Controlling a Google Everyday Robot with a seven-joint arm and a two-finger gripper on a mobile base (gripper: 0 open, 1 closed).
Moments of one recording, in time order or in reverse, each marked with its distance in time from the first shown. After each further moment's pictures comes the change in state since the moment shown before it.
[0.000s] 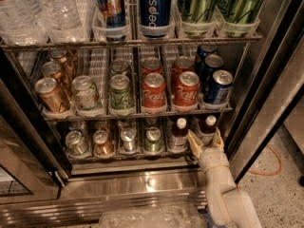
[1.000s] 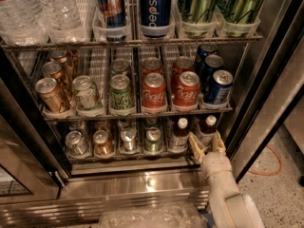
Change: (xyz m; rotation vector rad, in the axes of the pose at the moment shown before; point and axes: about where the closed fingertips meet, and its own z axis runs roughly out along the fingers) arm -0.007 0.002 -0.018 -0.023 -0.007 -0.016
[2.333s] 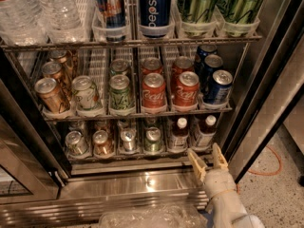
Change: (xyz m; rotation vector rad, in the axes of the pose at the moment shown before) arm -0.001 0.020 -0.059 -0.061 0.021 -0.031
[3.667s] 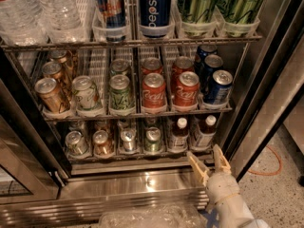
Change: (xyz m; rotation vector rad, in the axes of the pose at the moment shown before) arm -0.019 0.012 -0.016 -0.064 -0.006 0.009
